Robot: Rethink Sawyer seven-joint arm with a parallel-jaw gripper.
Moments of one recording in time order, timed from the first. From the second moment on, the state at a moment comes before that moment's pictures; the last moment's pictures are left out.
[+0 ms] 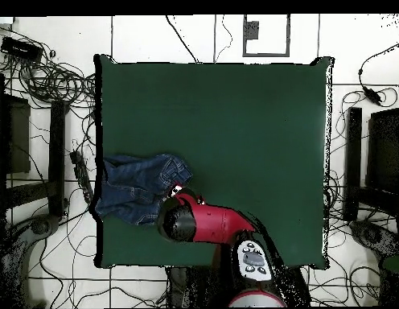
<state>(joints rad) -0.08 -0.60 -0.04 1.96 -0.03 0.09 2.21</state>
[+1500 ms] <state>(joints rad) -0.09 -0.67 -0.03 1.96 0.01 0.17 2.21</state>
